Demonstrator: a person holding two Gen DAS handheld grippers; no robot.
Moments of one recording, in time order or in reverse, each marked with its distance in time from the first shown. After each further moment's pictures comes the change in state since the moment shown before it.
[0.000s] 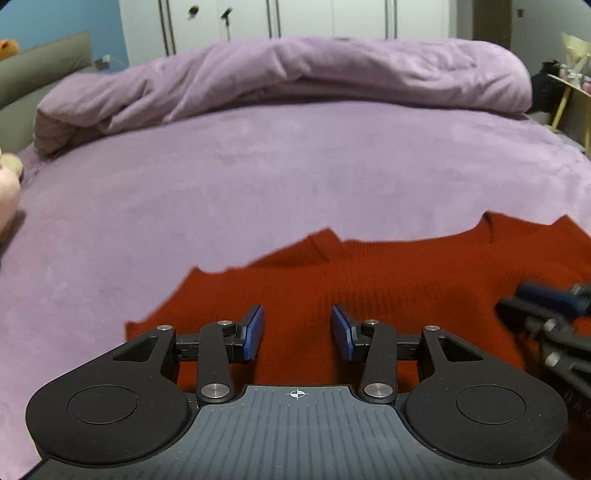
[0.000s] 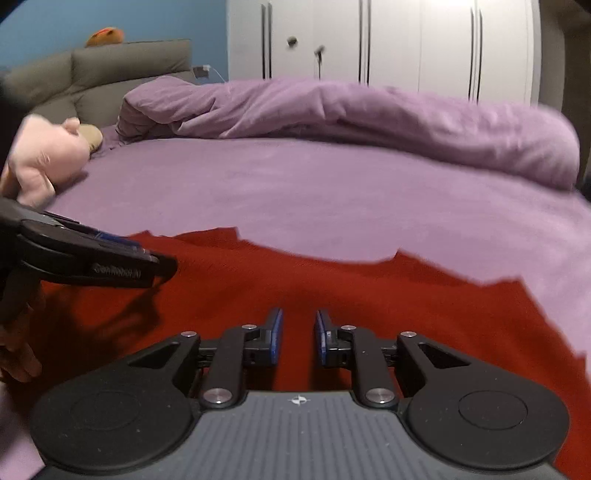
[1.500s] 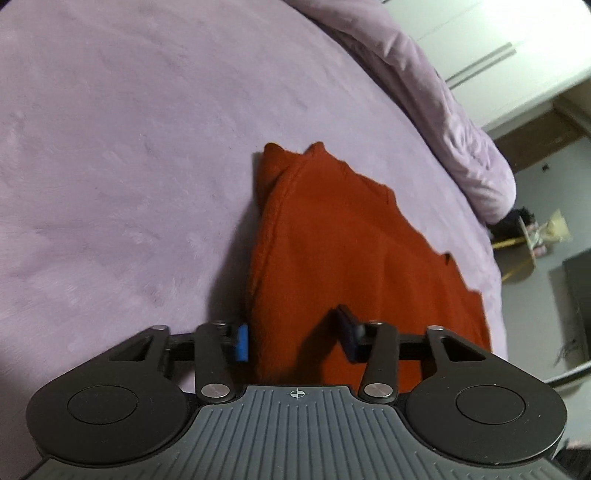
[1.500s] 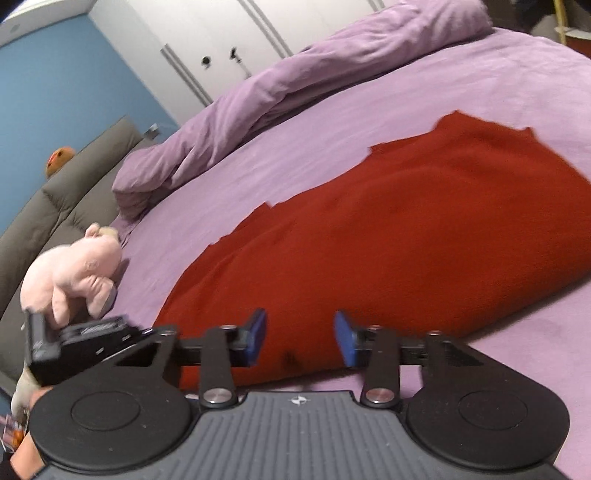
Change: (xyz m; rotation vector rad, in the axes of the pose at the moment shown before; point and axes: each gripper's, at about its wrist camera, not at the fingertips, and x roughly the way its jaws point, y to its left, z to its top) left arm -0.038 0.175 -0.095 -0.681 0.201 -0.444; right arm -0.116 0.027 -0.049 0.604 0.108 0.188
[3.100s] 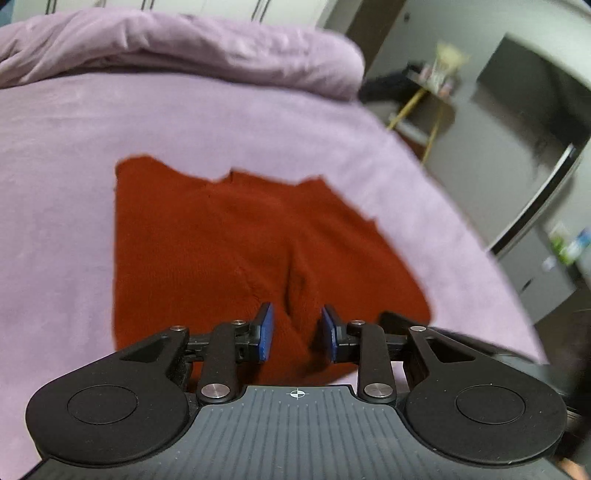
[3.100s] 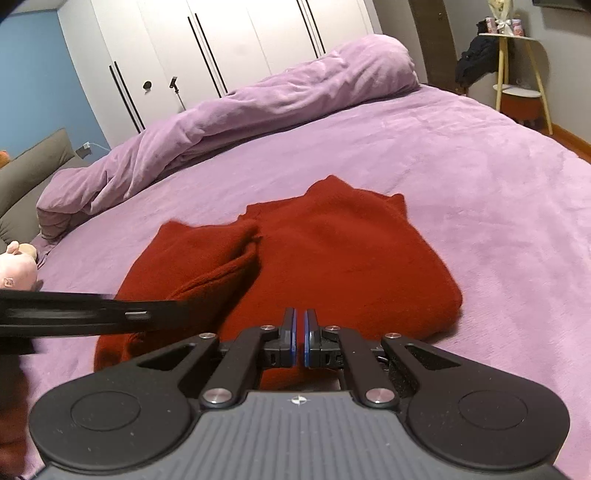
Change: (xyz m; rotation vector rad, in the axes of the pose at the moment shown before) left arm 0.026 -0.236 -0.110 0.669 0.073 -0.078; right arm -0.060 -0.068 0.020 -0.033 -0.167 -0.290
